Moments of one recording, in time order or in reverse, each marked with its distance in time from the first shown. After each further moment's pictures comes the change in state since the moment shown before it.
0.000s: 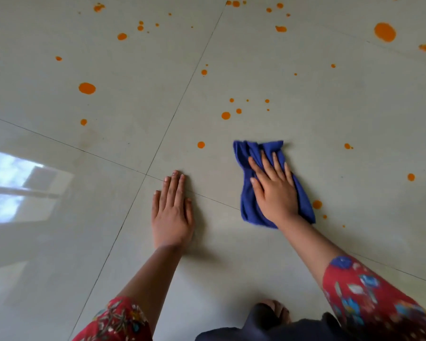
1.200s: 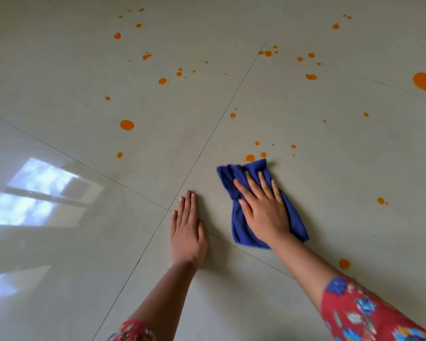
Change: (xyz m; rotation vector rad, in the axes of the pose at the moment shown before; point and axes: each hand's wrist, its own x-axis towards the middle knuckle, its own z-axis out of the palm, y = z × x) left_hand 0.045 0.007 -0.008 -0.226 0.012 -0.120; right_hand 0.075 -0.047 0.011 0.030 -0.012 -0.208
